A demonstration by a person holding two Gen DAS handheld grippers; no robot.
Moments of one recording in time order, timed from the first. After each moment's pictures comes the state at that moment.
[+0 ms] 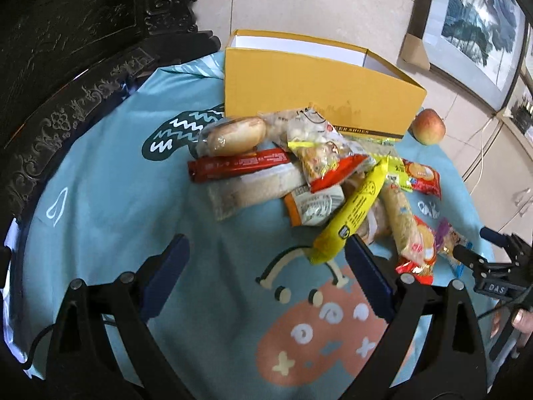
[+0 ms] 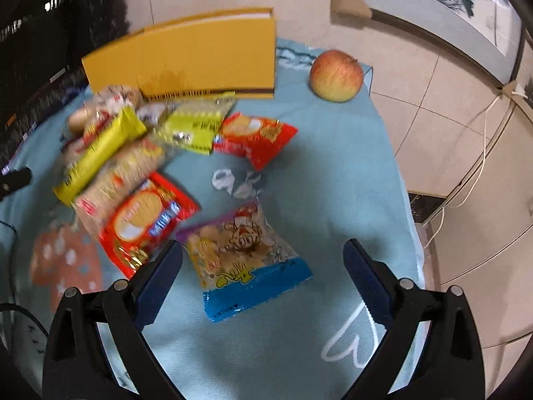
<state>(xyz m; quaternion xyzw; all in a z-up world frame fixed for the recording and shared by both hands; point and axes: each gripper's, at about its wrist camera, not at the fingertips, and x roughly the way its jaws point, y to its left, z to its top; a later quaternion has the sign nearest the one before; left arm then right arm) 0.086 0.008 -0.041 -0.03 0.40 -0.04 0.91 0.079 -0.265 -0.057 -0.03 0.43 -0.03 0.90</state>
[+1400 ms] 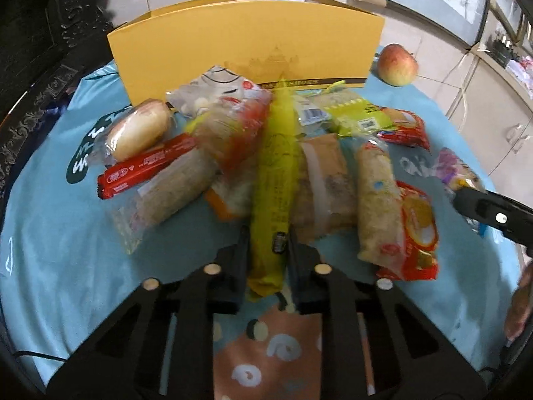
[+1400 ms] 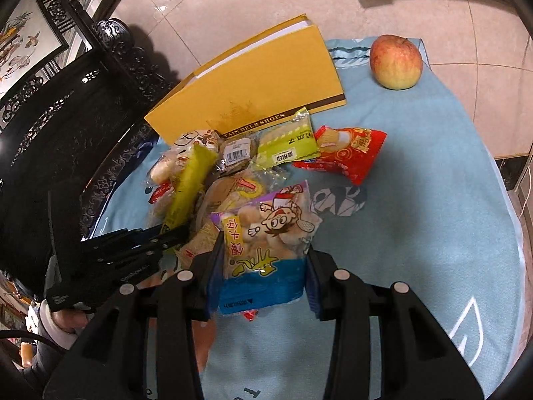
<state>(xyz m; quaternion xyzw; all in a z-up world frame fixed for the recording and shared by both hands) 0.125 -0.062 -0.077 0.05 0.45 -0.12 0.88 0.085 -0.269 -0.042 0.17 0.39 0.13 0.89</state>
